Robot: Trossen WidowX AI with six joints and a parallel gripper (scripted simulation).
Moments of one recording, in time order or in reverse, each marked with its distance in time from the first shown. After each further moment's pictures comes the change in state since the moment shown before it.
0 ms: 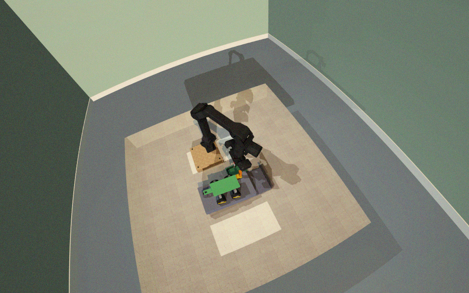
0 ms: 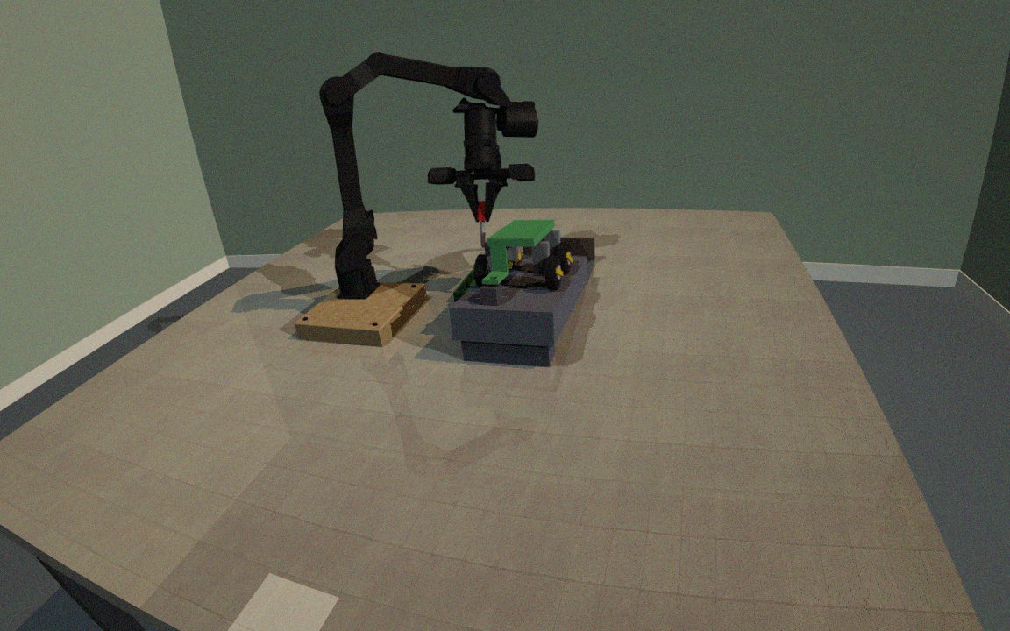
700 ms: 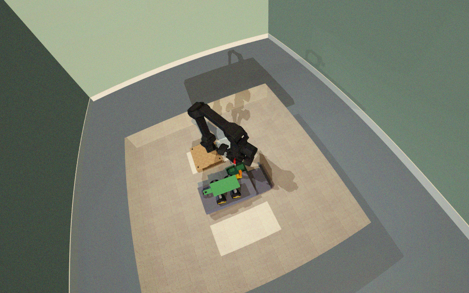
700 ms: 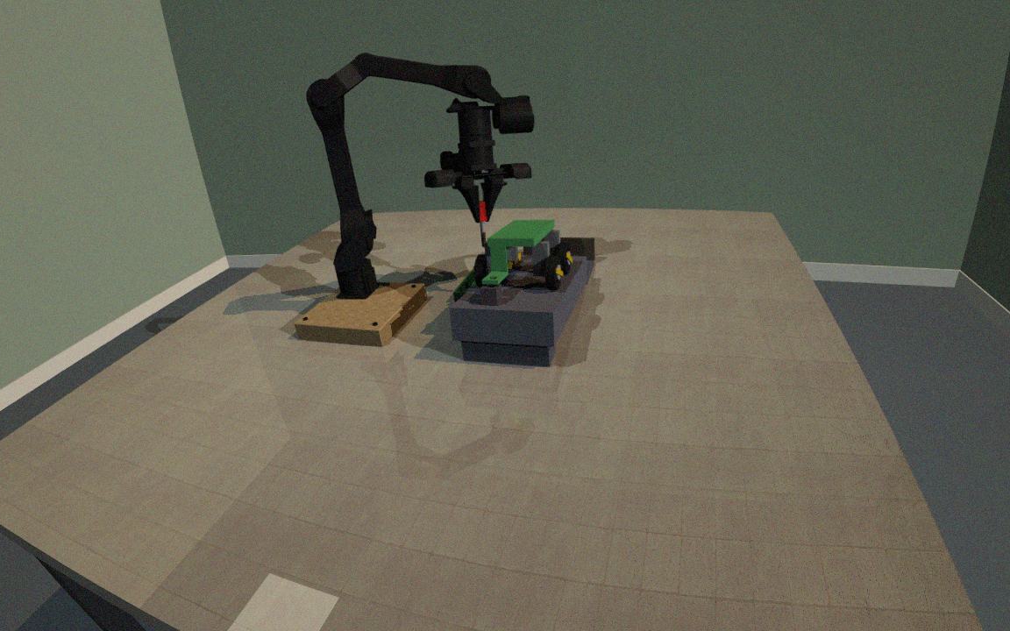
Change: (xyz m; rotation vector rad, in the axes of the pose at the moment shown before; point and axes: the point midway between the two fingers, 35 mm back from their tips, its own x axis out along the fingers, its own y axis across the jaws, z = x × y) arm 0.001 0.001 -0.004 -0.625 -0.106 -0.060
